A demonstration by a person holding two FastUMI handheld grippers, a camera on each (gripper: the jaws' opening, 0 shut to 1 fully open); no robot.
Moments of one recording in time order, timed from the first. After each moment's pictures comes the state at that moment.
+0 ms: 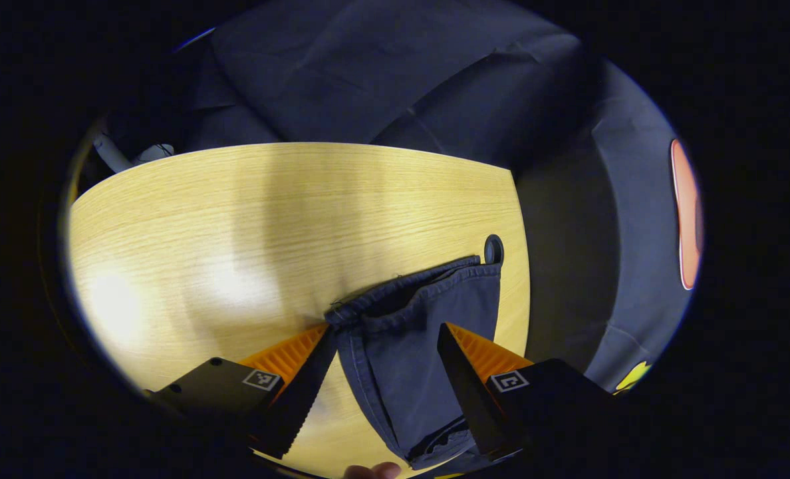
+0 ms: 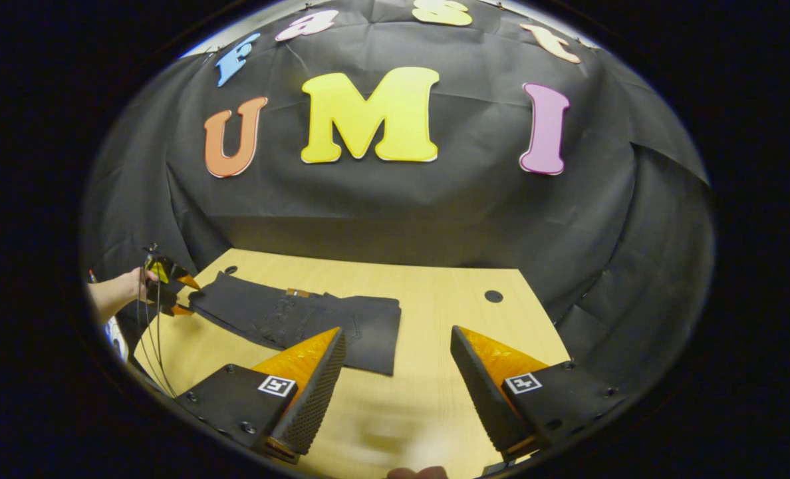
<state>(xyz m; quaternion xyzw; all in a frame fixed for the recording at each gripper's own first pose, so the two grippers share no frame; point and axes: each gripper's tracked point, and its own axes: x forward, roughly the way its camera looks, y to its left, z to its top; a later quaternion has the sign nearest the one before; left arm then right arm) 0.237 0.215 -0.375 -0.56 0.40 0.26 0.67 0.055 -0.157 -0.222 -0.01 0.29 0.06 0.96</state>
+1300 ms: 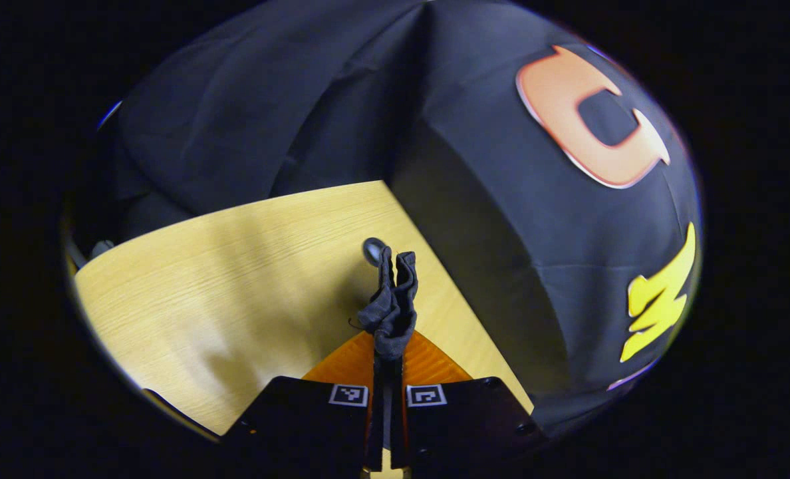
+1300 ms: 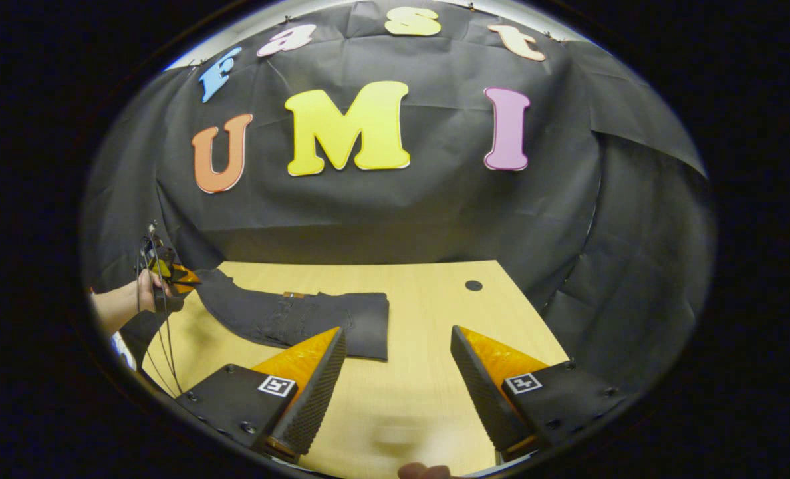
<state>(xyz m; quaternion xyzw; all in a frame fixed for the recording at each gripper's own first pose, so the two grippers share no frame) 0.278 0.152 -0.260 -0.41 0.30 0.12 0.85 -0.001 -0.177 -0.195 0.02 0.26 0.02 0.96</state>
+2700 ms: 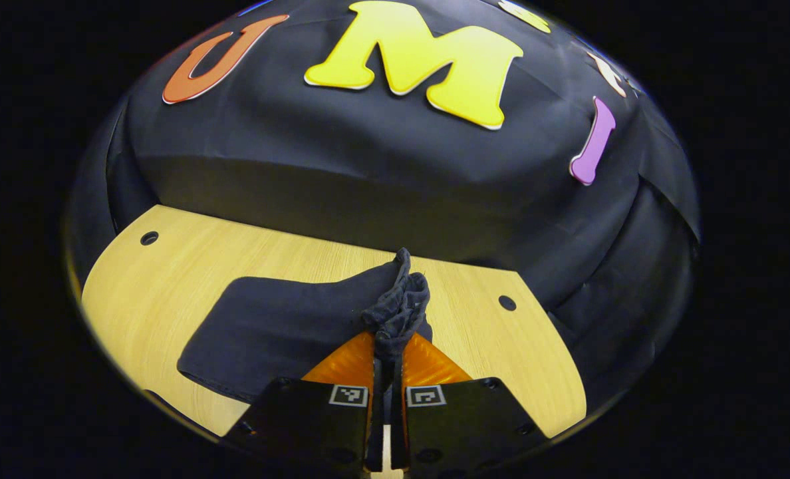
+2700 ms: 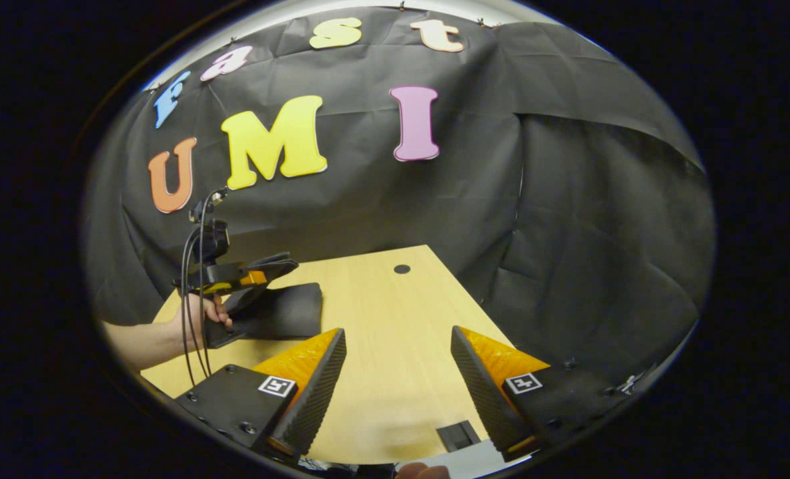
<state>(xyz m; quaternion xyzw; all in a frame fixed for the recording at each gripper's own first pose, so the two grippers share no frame) 0.238 -0.276 -0.246 -0.13 0.31 -0.12 0.94 -0.069 -0.314 -0.202 0.06 0.28 -0.08 0.96</state>
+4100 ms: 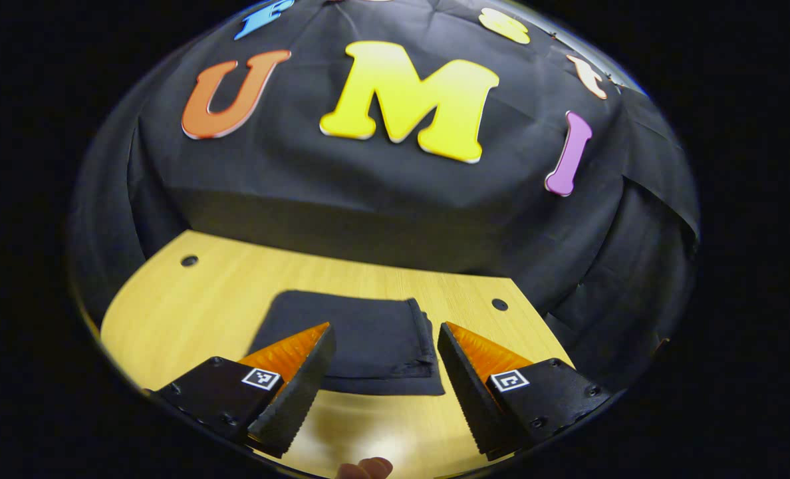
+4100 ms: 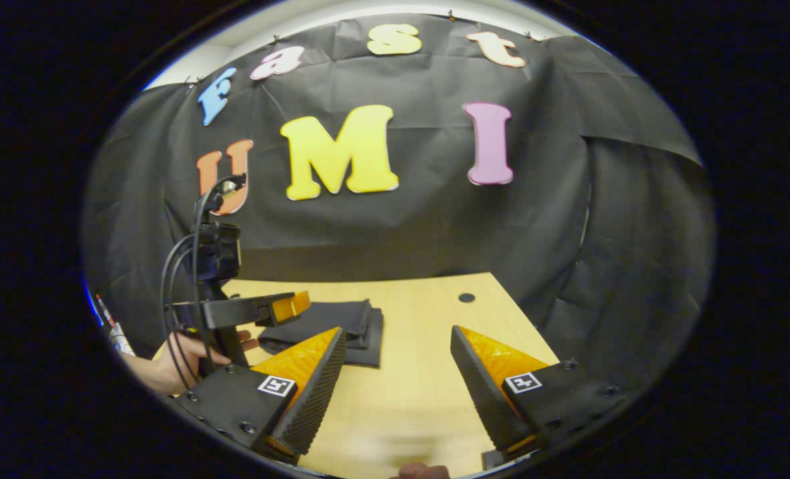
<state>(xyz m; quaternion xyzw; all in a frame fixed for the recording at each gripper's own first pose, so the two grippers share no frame) 0.160 -0.196 -0.139 -0.09 0.22 -0.10 0.97 -0.013 -0.193 -0.162 0.04 0.21 0.05 0.98</state>
